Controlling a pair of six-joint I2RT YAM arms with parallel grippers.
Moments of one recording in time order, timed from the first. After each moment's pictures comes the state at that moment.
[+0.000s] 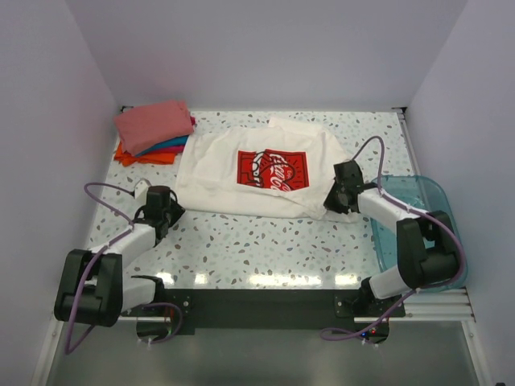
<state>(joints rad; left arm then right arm) -0.11 1.22 0.39 0.03 -0.25 -0.88 0.25 1.49 0.78 -0.33 0.11 0.70</state>
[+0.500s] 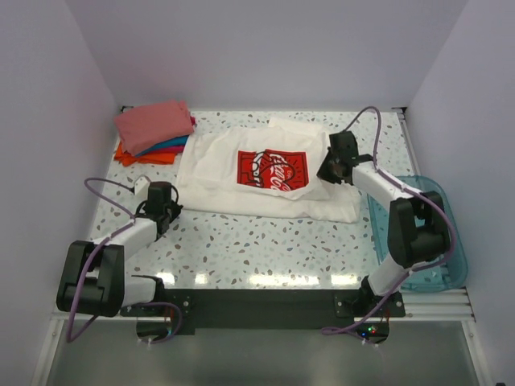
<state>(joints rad) -0.11 1.29 0.44 0.04 -0.30 -0.88 0.25 1.62 1.08 -0.37 0.11 0.67</state>
